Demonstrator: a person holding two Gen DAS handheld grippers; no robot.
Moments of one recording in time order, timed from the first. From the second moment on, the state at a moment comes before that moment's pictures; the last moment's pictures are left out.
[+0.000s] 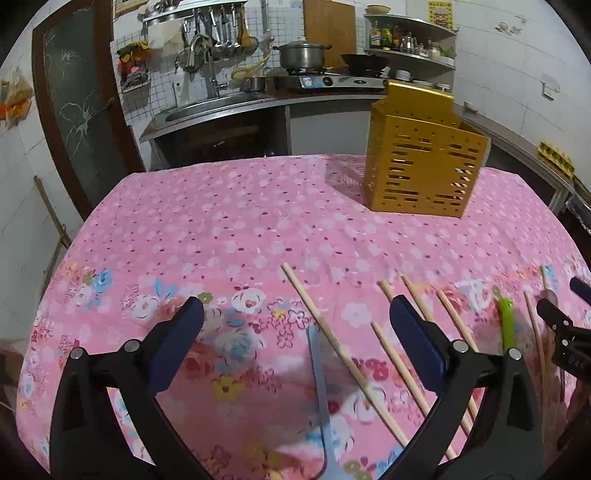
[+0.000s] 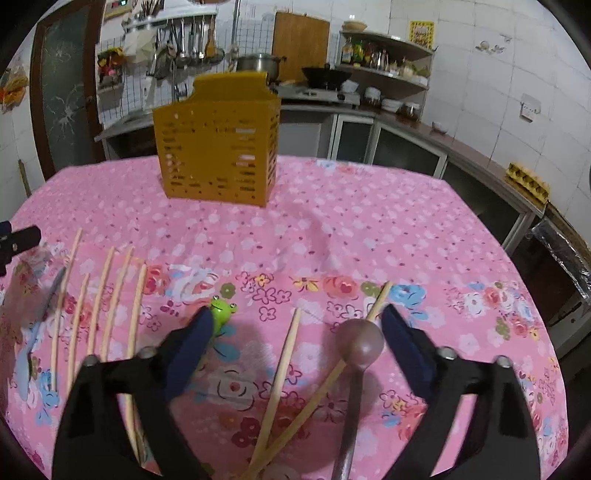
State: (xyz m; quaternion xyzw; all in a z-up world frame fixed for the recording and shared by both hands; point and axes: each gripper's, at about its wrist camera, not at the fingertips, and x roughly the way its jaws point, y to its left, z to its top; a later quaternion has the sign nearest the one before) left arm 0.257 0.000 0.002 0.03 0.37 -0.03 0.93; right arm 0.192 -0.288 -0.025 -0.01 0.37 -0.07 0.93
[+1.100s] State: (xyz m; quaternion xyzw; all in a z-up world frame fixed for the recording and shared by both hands) left arm 0.351 -0.014 -0.054 0.02 0.52 -0.04 0.85; right arm 0.234 -0.298 -0.056 0.05 0.47 -0.05 0.88
